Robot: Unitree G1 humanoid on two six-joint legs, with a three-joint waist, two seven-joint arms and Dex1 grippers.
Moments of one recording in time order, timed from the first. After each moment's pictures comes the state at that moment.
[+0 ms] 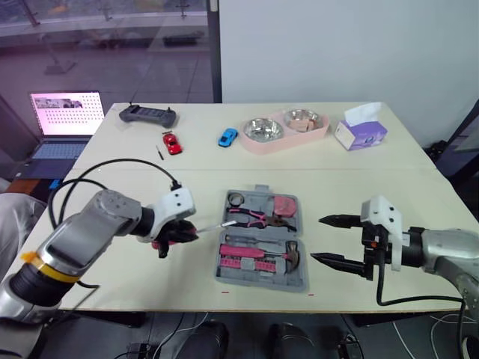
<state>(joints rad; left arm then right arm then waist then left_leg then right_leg) -0.60 0.92 -0.36 -0.35 -0.33 0.98 -1.10 0.04 -0.92 -0.26 -0.51 0.59 0.62 1.00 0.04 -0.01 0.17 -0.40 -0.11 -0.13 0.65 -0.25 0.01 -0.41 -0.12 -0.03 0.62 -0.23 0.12</state>
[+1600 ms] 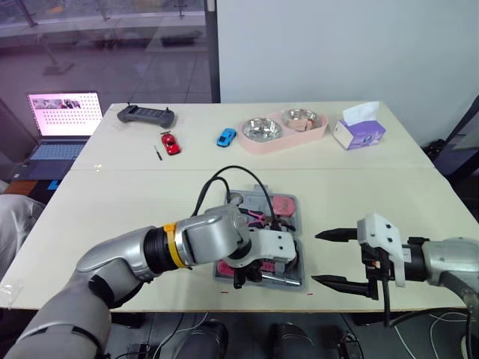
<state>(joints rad) -1.03 0.42 -1.01 -0.28 -0.27 1.36 -0.92 0.13 -0.97 -0.24 -0.61 0.57 0.56 1.07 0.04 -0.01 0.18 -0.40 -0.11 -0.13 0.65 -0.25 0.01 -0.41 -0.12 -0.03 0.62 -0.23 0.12</state>
